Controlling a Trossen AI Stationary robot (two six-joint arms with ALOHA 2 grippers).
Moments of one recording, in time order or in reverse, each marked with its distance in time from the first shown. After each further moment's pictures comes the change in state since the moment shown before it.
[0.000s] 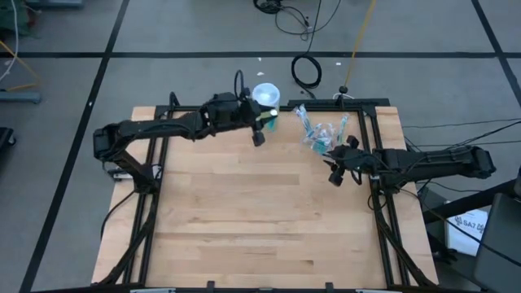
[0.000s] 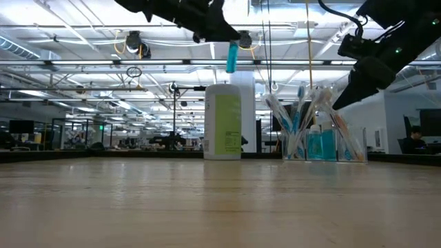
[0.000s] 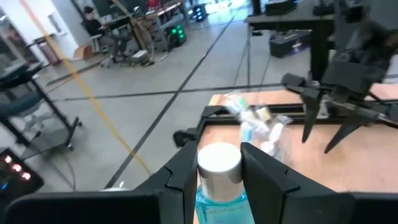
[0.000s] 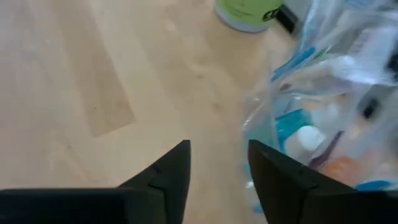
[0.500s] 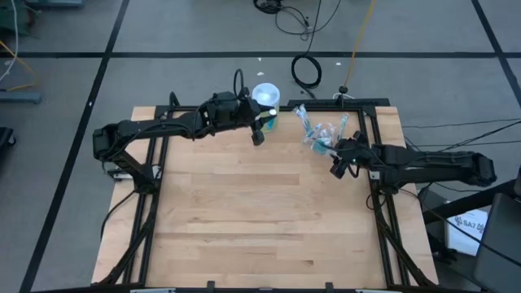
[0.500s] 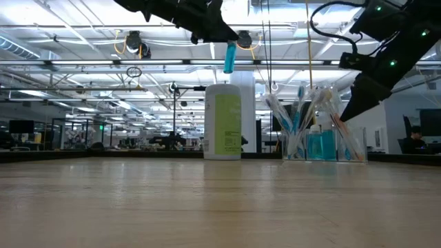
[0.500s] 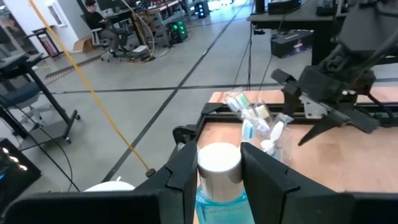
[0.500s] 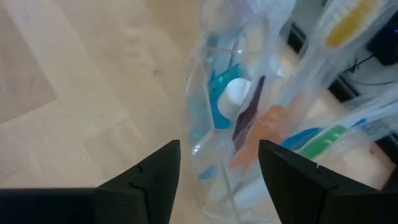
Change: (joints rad) left arm 0.018 -0.014 0.000 -0.024 0.000 -0.033; right arm -0.145 0.011 -0.002 -0.108 0.051 0.002
